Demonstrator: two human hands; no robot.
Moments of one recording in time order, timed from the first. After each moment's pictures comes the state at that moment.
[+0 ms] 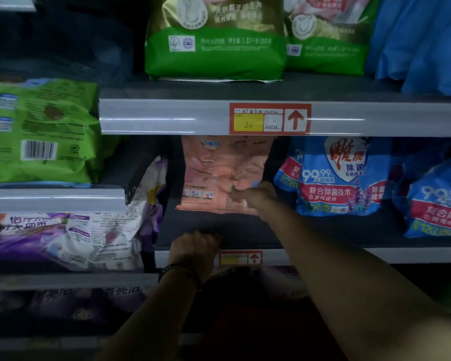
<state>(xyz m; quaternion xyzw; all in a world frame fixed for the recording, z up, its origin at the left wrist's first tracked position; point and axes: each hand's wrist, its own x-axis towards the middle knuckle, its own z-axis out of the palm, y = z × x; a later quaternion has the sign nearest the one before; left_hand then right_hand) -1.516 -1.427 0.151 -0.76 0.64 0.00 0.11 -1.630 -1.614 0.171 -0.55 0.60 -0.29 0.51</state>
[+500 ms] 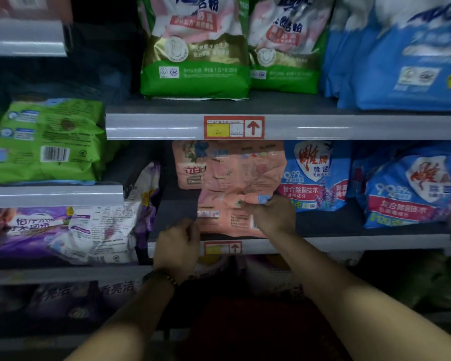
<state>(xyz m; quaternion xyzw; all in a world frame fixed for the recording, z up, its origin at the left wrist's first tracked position) -1.545 -1.374 0.177 -0.79 0.51 0.04 -0.35 -1.734 -1.487 0.231 -0.59 0.60 -0.39 0.37</state>
